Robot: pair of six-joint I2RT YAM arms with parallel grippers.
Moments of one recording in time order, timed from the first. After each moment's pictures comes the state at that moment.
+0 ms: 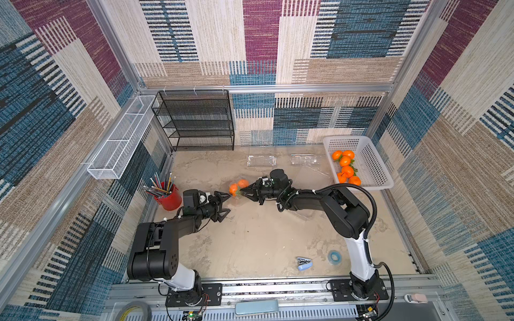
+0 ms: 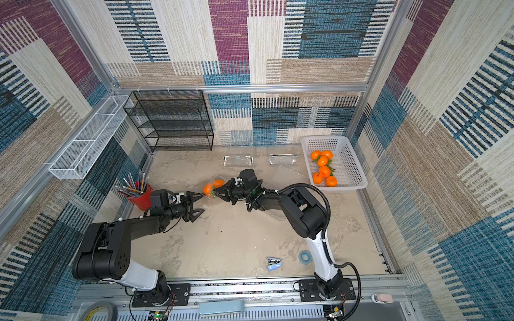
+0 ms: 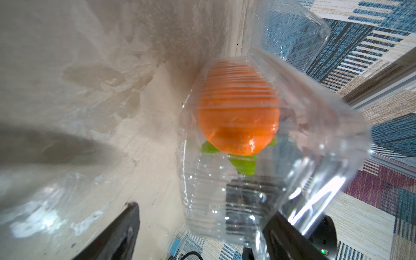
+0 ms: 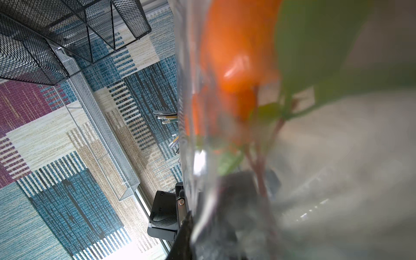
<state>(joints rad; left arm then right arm) 0.04 1.54 0.52 0.36 0.84 -1.26 0.69 2.12 1.25 0.58 -0.69 1.79</state>
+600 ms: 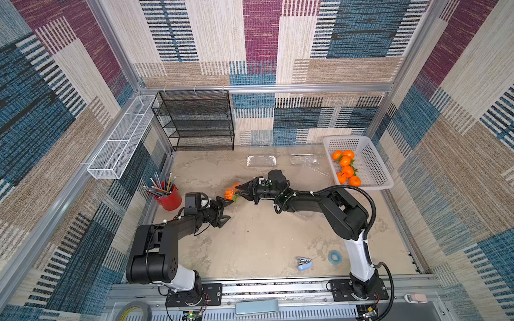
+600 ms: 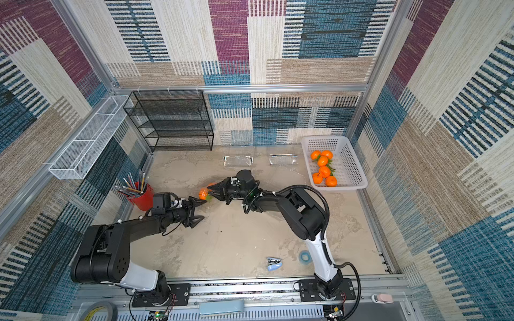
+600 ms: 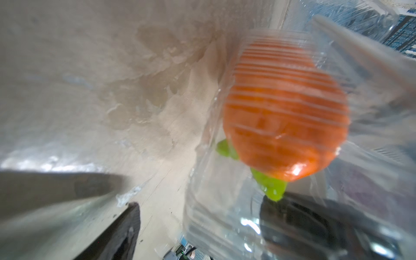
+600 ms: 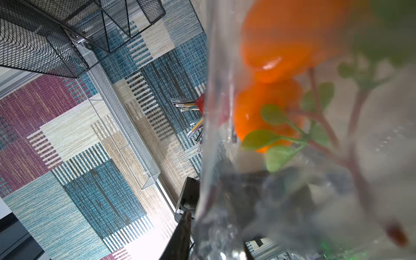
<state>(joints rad) 0.03 1.50 0.53 0.15 0.79 -1.18 0.72 2.12 1.29 0.66 -0.67 1.90</state>
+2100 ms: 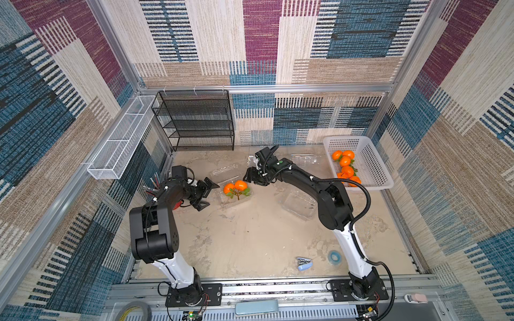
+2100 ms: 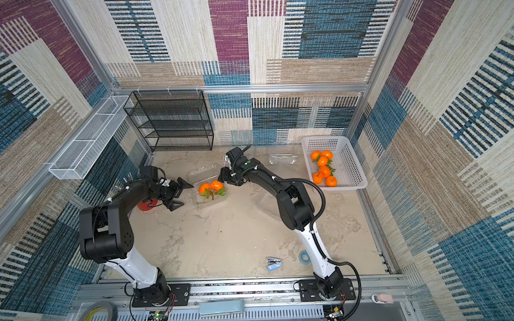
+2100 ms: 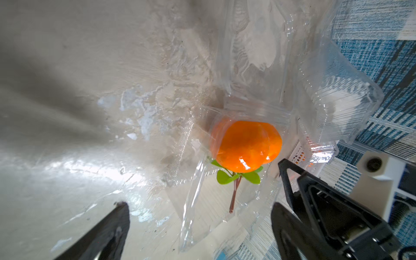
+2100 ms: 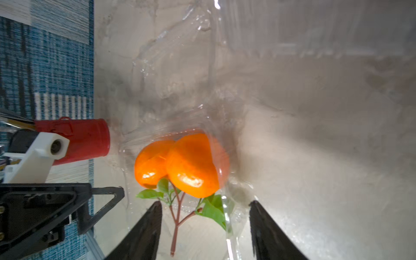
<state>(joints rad) 0.17 1.74 1.13 -0.60 0.64 -0.70 0.66 2.35 2.05 -0.61 -0.30 0.68</state>
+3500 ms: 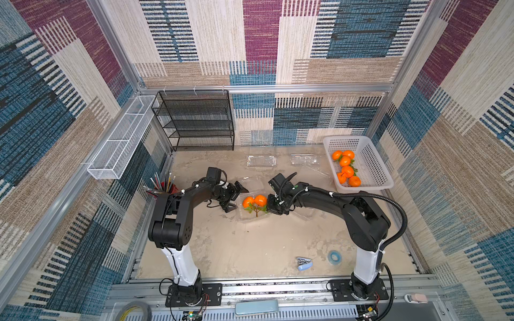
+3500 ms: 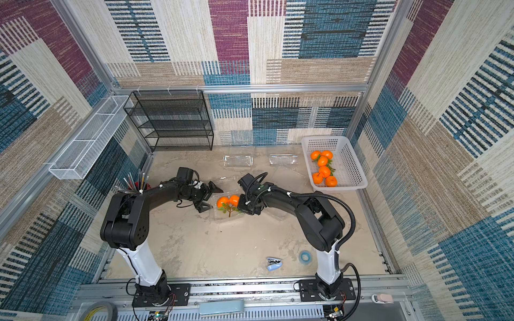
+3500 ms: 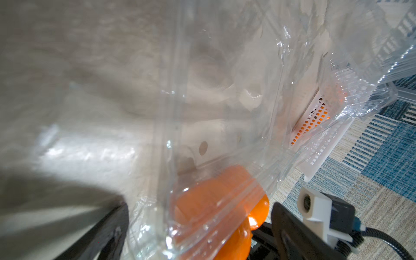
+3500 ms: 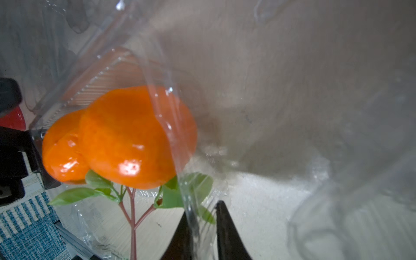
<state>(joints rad) -0.16 1.86 1.11 -0.36 0.68 -0.88 0.71 1.90 1.31 -0.53 -0.19 0.93</state>
